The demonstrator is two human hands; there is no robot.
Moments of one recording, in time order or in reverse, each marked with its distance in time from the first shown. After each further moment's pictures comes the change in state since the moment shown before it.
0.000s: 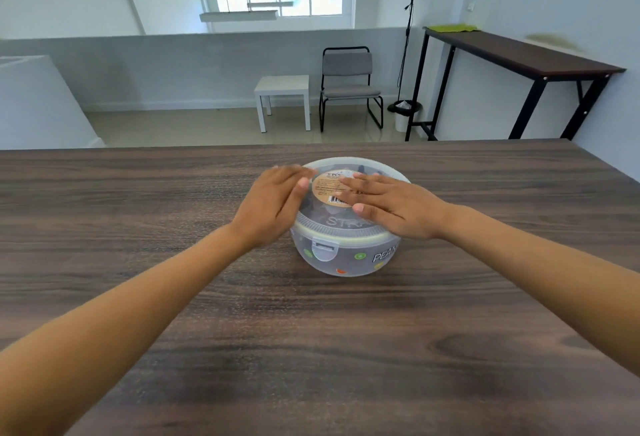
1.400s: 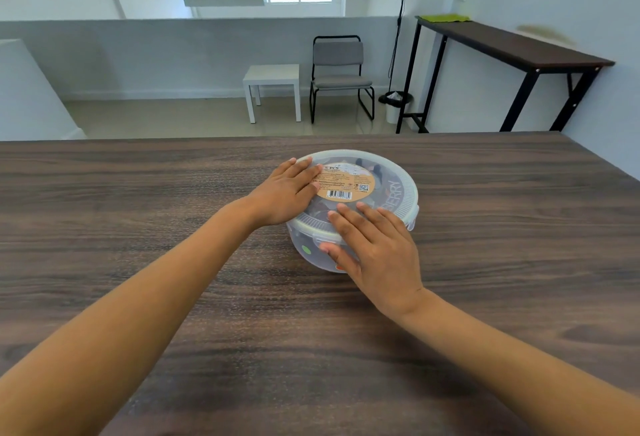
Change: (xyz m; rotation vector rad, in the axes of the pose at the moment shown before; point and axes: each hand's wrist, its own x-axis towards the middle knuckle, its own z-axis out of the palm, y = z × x) left_hand 0.034 -0.011 0.017 0.068 -0.491 -0.239; right_hand -0.016 -0.081 0.067 -0.320 0.789 0.235
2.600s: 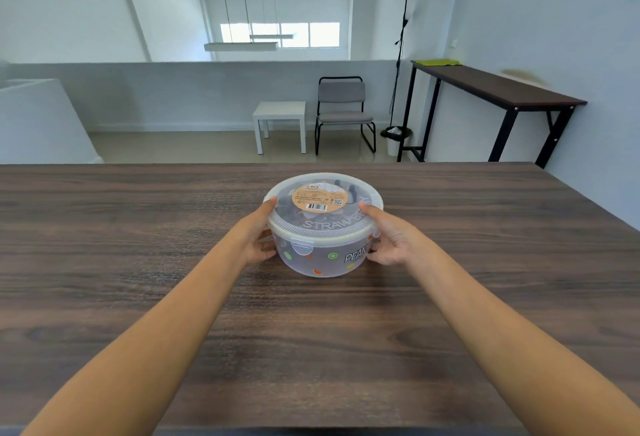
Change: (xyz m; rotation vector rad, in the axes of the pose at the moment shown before) left_hand -0.040 0.022 0.022 -1.503 0.242 -0.730; right_hand 0.036 0.070 -0.014 1.544 -0.595 1.531
